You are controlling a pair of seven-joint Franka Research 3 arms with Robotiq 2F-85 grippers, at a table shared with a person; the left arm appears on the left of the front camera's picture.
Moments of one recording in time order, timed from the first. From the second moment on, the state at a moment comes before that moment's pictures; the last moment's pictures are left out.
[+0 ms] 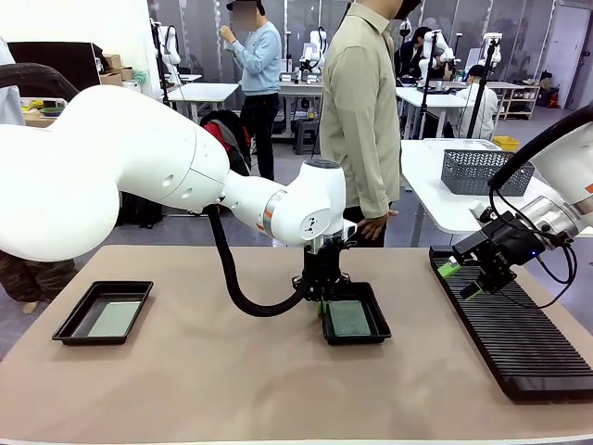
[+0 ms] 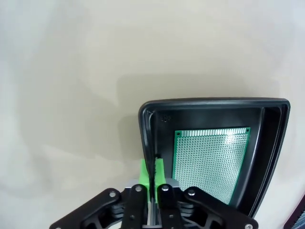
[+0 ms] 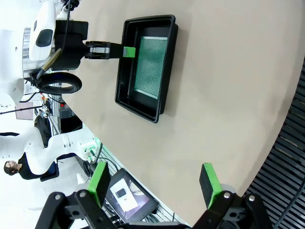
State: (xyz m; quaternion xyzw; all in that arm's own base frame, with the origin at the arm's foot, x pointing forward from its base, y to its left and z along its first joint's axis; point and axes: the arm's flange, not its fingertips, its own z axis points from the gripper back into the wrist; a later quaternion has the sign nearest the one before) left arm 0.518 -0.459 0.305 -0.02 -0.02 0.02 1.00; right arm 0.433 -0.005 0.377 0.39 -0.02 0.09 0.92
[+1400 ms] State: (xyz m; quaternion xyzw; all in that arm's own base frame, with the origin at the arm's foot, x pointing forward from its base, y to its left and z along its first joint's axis) left arm 0.532 -0.442 0.310 -0.06 -0.04 -0.01 1.00; right arm 0.433 -0.005 0.377 0.39 -0.02 0.09 0.92
